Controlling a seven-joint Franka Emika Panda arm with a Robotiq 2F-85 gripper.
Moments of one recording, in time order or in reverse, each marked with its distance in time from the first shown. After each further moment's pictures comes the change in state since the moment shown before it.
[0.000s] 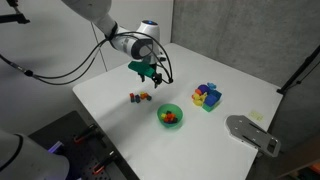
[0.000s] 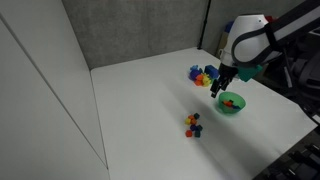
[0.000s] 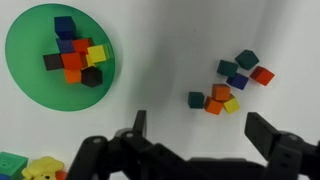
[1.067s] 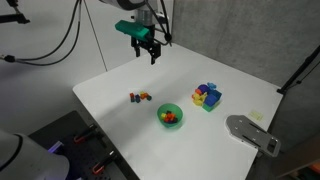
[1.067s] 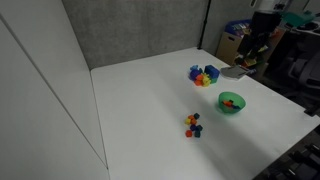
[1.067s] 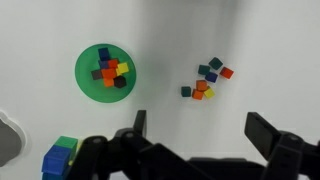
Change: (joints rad) arm -0.014 -0.401 -0.038 -0.002 0.026 -0.412 0.027
